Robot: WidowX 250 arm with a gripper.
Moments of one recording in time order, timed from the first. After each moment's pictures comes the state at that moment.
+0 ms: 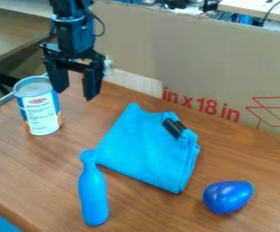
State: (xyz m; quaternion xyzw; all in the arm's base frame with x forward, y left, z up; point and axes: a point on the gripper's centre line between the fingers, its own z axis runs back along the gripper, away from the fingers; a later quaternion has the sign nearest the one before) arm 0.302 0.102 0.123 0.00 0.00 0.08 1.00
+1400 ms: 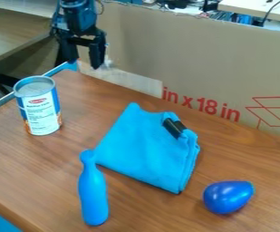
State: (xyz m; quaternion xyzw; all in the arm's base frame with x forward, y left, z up) arm 0.390 0.168 0.120 0.01 -0.08 0.08 0.99
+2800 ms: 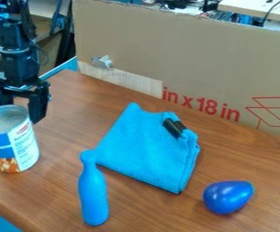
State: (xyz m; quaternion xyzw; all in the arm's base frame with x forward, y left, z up) arm 0.255 0.180 0.077 0.02 0.06 0.16 0.98
